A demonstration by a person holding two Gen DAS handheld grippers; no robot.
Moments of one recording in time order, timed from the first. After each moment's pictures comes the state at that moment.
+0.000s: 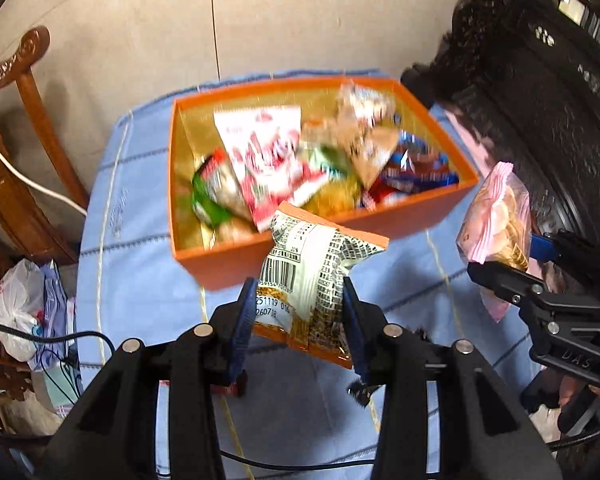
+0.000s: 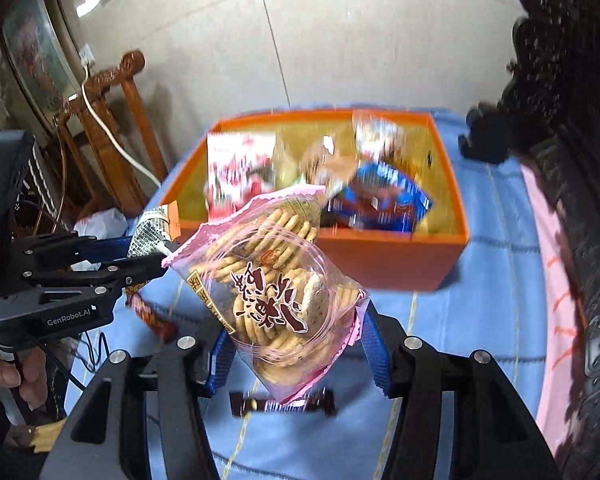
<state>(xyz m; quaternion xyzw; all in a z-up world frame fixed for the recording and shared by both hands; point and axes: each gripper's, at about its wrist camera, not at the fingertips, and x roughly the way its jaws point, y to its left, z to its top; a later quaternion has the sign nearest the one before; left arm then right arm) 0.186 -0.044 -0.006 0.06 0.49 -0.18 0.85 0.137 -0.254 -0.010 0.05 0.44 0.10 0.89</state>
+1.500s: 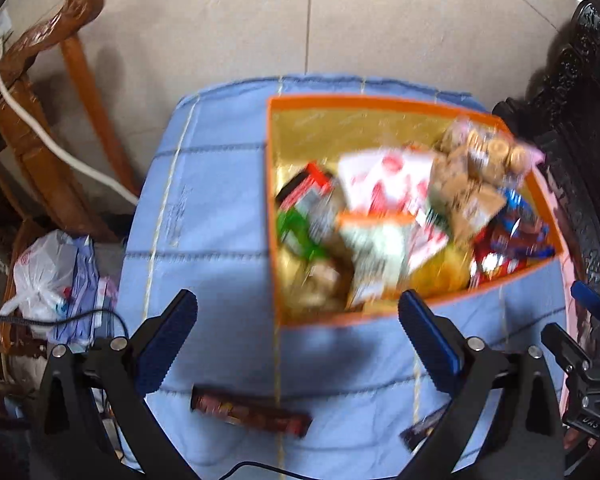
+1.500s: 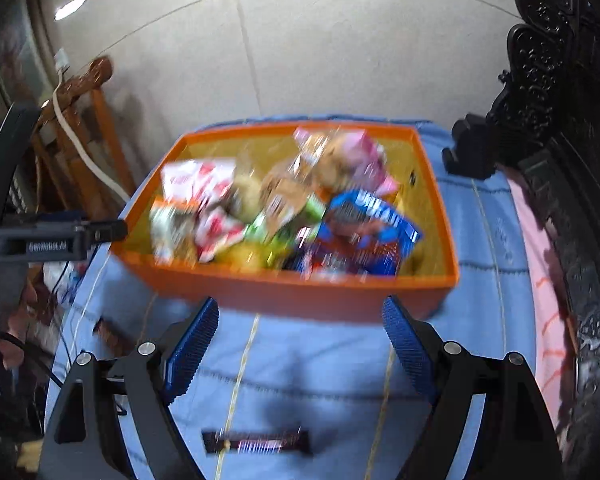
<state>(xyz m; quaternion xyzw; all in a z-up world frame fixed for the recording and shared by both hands) 0.249 0.001 -0.028 0.04 0.52 -0.06 0.85 0.164 -0.256 -0.028 0.04 0.44 0.06 0.89</state>
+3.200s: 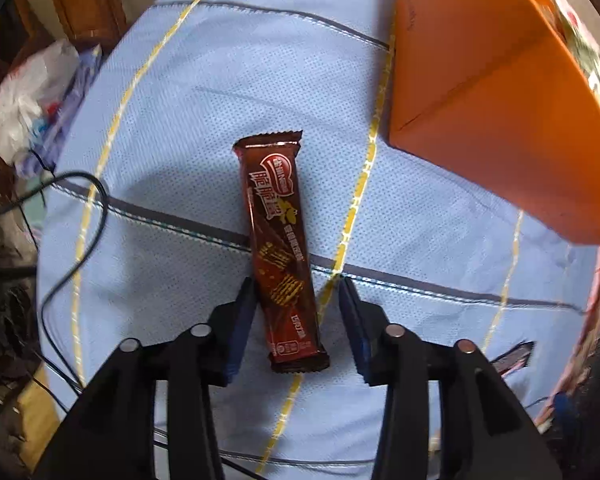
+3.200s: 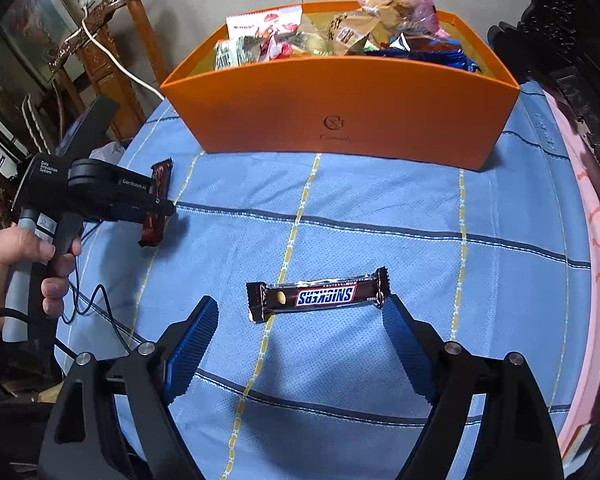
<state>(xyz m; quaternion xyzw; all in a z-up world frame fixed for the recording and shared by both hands) 0.199 0.057 -0.171 -0.08 0.68 0.03 0.73 0.077 -0.217 -0.097 0.04 0.54 0.12 0.83</state>
